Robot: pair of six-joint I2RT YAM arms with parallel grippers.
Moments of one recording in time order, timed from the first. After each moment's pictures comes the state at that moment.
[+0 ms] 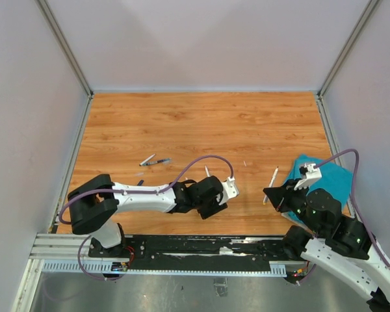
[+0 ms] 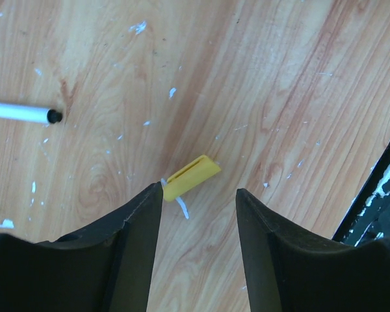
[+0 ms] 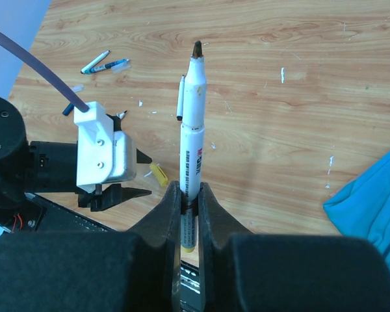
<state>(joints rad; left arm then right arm) -1.19 1.57 0.86 -0.18 -0.11 0.04 0.89 0.23 0.68 -0.82 0.38 0.58</state>
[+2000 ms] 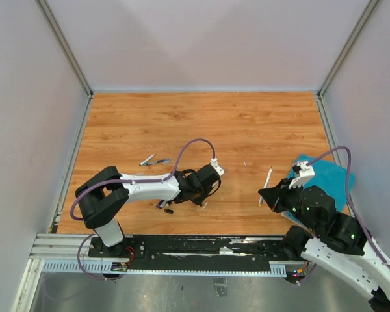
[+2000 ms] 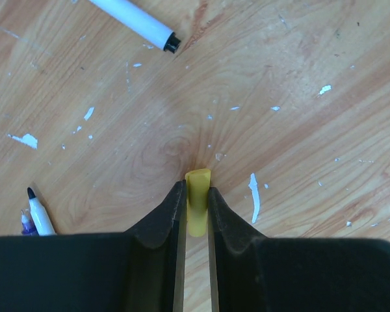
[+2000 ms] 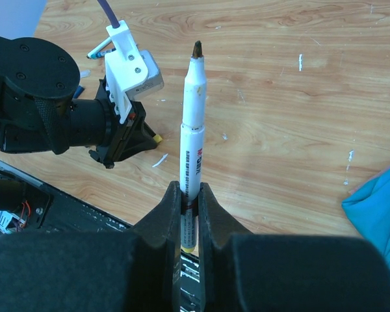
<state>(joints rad) -1.05 1.67 0.94 -0.33 -0.21 -0.26 0.89 0.27 0.68 -0.80 0.32 0.60</state>
